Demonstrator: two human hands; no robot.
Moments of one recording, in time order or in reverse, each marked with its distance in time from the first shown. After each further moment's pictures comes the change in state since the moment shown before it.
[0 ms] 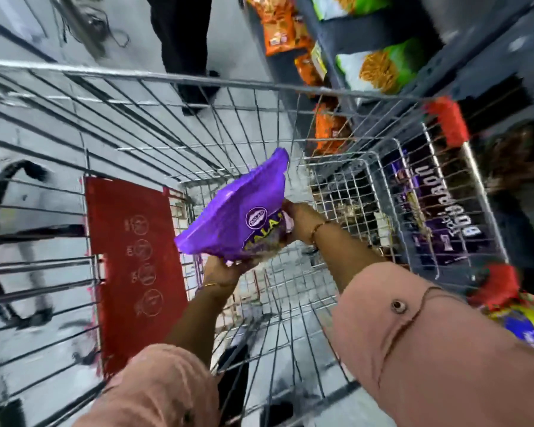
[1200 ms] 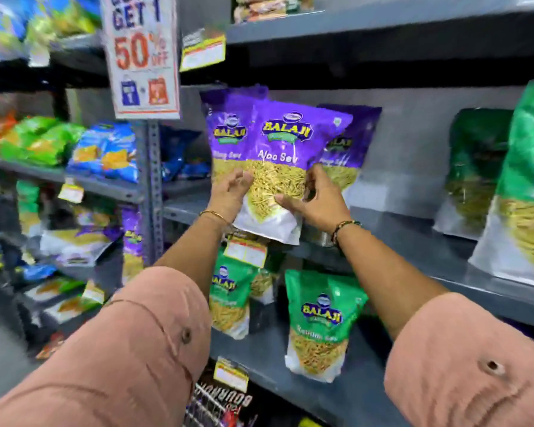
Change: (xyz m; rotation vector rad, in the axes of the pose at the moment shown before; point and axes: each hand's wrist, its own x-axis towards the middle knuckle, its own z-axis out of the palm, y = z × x) left_hand -0.455 0.520 0.268 -0.242 -0.907 1.230; right_hand -0.651 -0.076 -0.367 0.023 1.660 -0.245
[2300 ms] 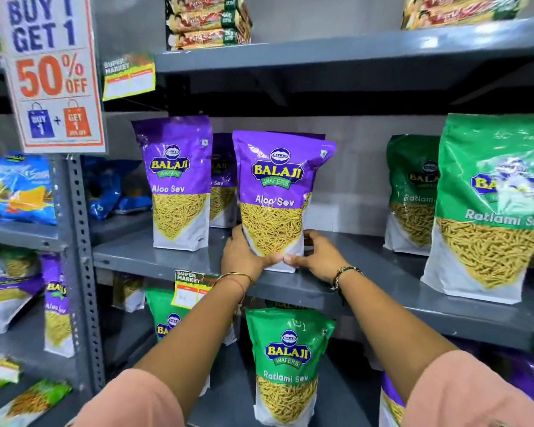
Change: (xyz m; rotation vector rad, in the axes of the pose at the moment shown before) left_hand -0.015 -0.044 0.101 0.550 -0.041 -0.057; right_hand -0.015 0.080 -0.045 -0.052 -0.119 0.415
